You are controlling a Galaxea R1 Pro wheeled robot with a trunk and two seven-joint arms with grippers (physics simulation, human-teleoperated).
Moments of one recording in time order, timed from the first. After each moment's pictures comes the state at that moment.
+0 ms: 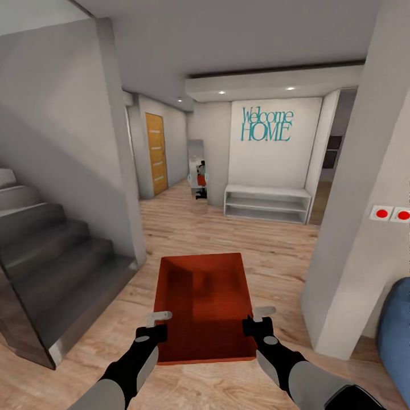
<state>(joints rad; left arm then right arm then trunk) -0.58 -0.13 -0.05 -0.45 0.08 0.11 0.25 -0.72 0.08 0.45 -0.14 -0.31 -0.21 -0.18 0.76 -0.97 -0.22</state>
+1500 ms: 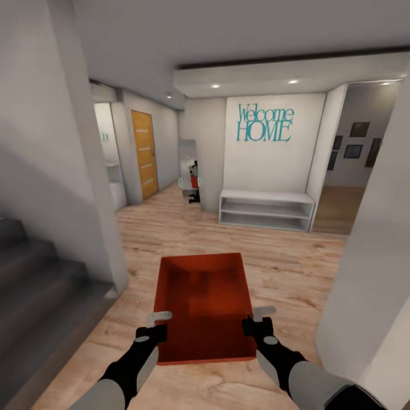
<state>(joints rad) -0.58 -0.13 -0.05 -0.45 0.08 0.11 0.25 -0.72 0.08 0.45 -0.14 -0.30 -0.21 -0.18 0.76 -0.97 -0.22</state>
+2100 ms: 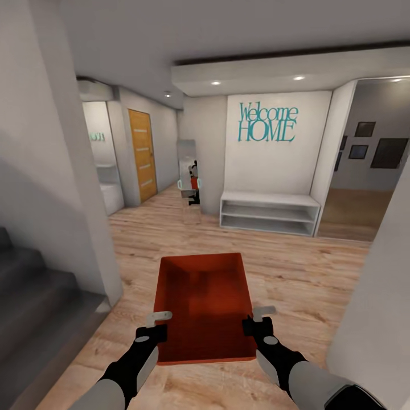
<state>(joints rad) -0.58 -0.13 -0.05 -0.44 0.08 0.11 0.25 -0.72 0.08 0.45 -0.14 -0.30 -0.21 -0.18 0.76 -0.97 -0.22</state>
